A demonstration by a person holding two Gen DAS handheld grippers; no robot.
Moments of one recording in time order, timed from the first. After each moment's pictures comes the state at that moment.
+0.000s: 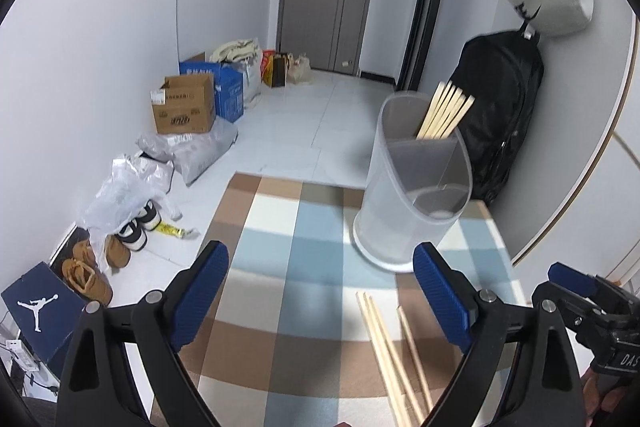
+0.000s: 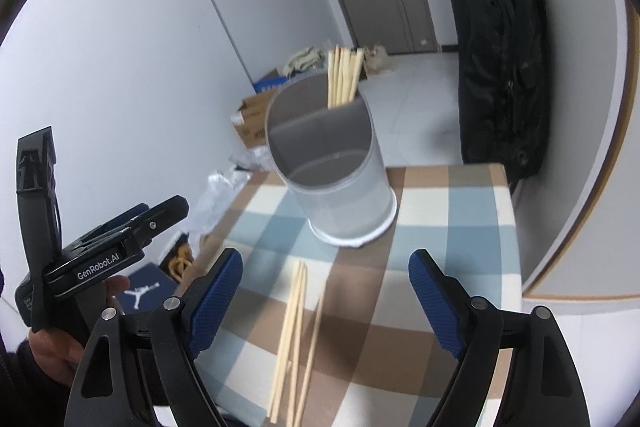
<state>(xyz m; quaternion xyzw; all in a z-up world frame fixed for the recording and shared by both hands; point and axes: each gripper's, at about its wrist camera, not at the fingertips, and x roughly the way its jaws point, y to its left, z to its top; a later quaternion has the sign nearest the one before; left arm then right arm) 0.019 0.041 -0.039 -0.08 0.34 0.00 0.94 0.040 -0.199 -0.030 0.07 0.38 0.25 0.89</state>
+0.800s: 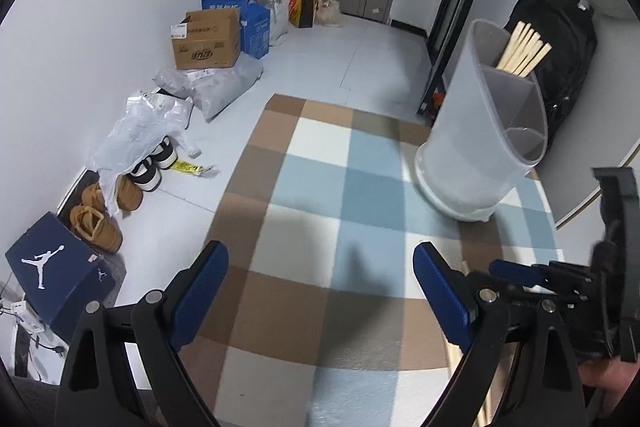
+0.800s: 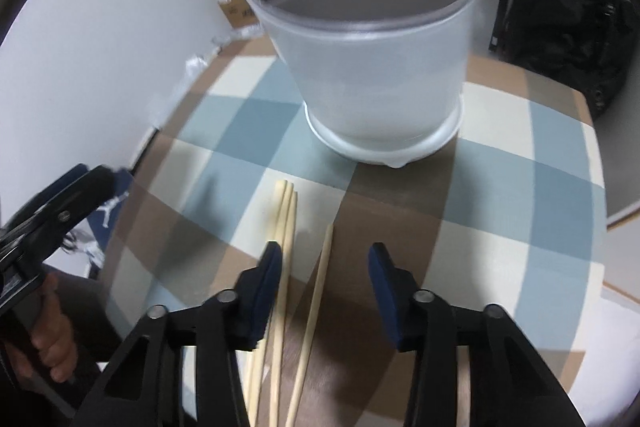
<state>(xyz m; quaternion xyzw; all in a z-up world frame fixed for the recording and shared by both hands) 0.032 0.077 -0.084 -0.10 0.43 0.04 0.90 0.097 -0.117 -0.124 -0.04 0.55 0.24 0.79</state>
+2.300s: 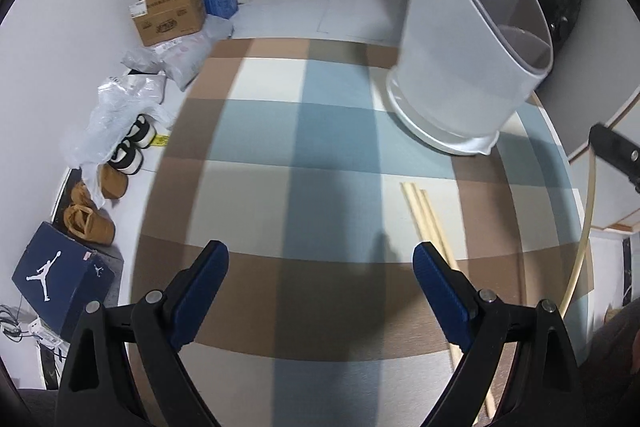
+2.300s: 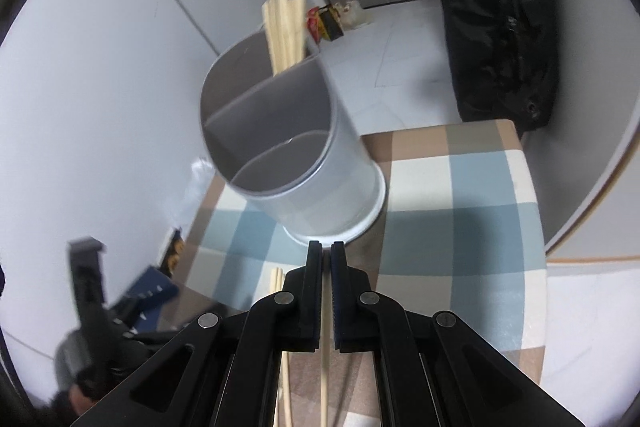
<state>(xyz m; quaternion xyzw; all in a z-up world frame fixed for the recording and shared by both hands) 0.056 0.034 -0.116 -0.04 0.52 0.00 0.85 0.094 -0.210 -0.054 0.13 0.45 0.22 0.85</state>
